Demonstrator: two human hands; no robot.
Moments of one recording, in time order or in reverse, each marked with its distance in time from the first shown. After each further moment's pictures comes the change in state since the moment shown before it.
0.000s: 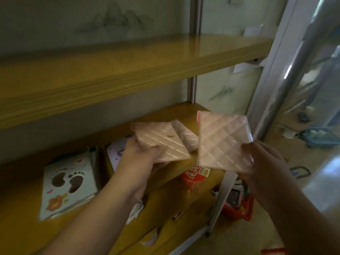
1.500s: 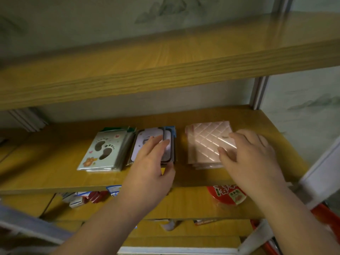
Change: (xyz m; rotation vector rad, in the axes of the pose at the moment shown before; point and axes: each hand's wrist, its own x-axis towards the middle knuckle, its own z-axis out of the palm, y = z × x) left_hand -0.027 -0.018 0.042 1.104 0.438 0.271; right_hand 0.138 0.007 0.039 -1.345 -0.466 -0.777
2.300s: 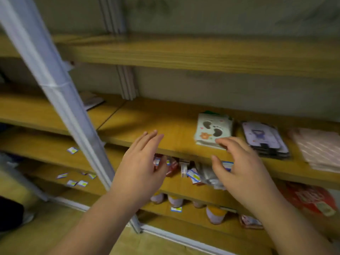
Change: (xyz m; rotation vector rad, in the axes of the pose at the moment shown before) left_hand -0.148 -0.234 -0.177 0.136 0.225 -0.115; right_hand -0.103 -0.294 0.065 0.319 -0.021 -0.410
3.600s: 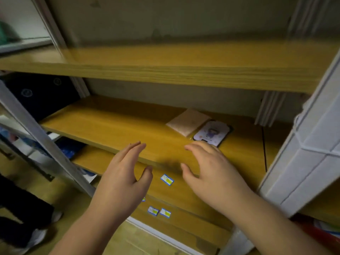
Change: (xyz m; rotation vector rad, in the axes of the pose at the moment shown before) left_hand 0.074 -0.465 -0.220 0.049 0.047 -0.276; right_hand 0.218 -0.386 0.354 0.063 -0.260 -0.220
